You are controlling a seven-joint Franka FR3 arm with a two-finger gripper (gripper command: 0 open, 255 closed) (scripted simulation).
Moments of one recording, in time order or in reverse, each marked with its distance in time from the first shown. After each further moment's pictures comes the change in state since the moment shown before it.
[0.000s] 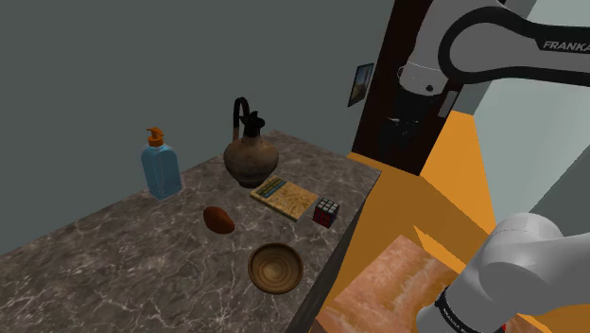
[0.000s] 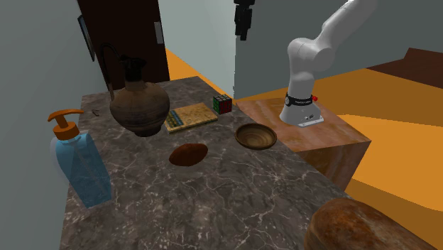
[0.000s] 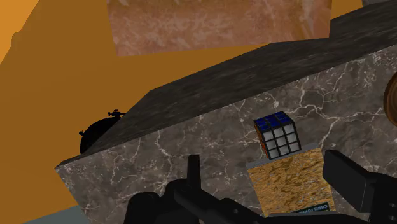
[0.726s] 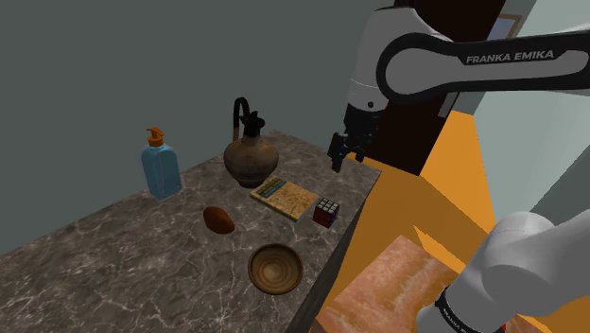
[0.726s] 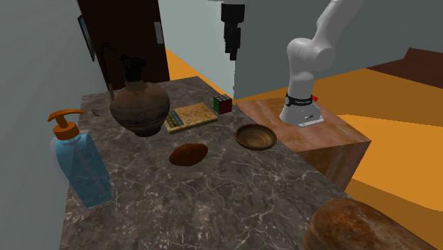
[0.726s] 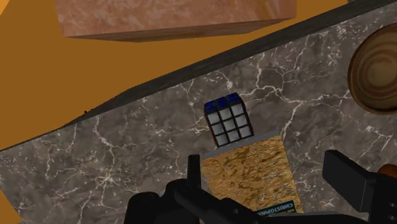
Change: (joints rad) arm 0.052 0.251 0.144 0.062 0.081 0.158 0.153
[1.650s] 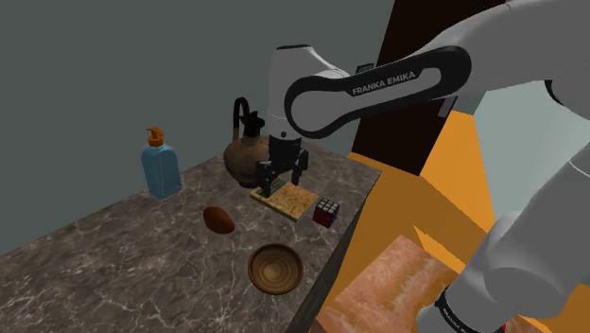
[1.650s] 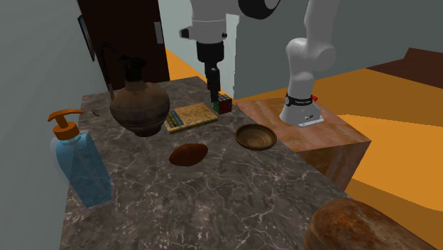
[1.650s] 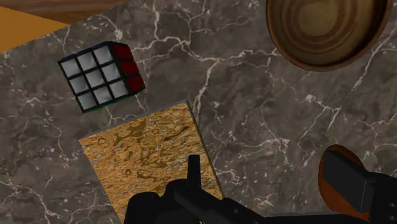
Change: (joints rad) arm 0.050 0.497 0.185 0.267 -0.034 0.182 0.251
